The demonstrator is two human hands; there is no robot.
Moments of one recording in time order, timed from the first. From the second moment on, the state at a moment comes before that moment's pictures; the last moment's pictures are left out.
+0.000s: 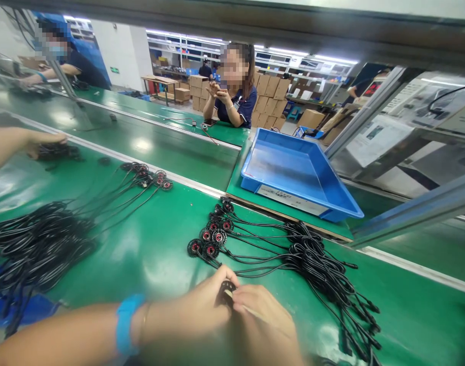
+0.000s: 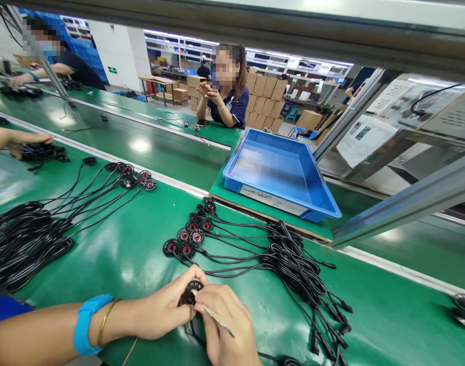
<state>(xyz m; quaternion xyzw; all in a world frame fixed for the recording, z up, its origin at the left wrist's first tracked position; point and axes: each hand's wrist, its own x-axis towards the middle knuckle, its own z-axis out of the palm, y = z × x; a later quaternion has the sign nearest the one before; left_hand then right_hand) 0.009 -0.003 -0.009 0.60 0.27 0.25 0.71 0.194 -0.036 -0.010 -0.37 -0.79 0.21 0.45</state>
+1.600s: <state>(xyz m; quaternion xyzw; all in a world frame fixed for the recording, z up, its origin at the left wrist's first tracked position) 0.014 0.001 -0.010 0.55 0.23 0.26 0.76 0.200 -0.029 0.005 -0.41 -0.75 0.33 0.40</state>
